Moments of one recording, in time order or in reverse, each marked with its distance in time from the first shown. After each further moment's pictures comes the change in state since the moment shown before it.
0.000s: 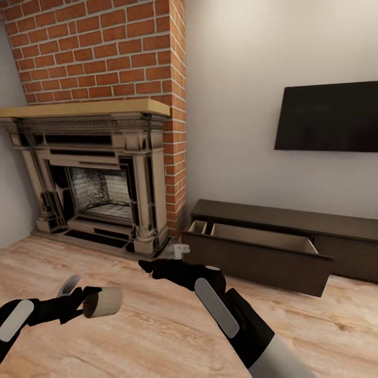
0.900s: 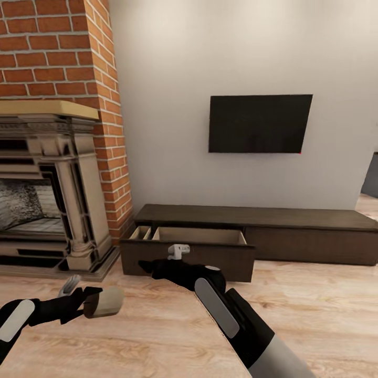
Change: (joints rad) left arm 0.000 -0.003 -0.003 0.000 -0.001 -0.001 0.003; right arm 0.000 0.000 0.001 0.001 0.001 0.000 0.000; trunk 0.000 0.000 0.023
